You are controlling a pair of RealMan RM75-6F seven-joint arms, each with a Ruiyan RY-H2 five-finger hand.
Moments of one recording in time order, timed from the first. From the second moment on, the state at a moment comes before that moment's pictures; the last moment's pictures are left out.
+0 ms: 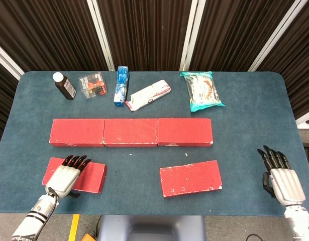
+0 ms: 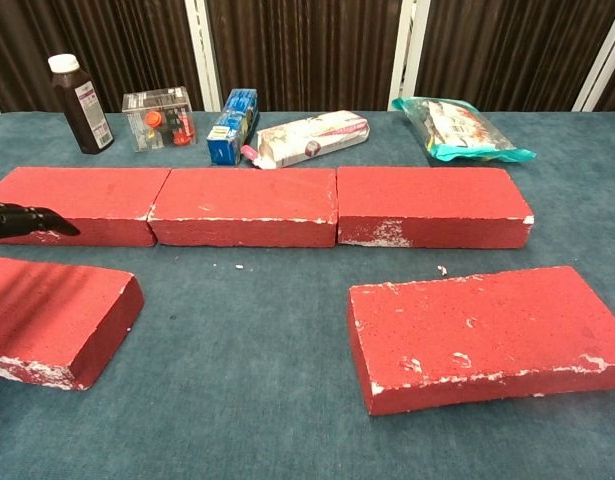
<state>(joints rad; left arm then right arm) -0.45 -1.11 -0.02 -2.11 1.03 1.06 0.78 0.07 -1.03 0.01 -1.83 -1.48 1.40 -0.11</state>
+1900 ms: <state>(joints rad) -0.61 -1.16 0.06 -1.90 0.76 1.05 0.71 0.08 -1.05 0.01 -1.83 -1.45 1.37 -0.16</state>
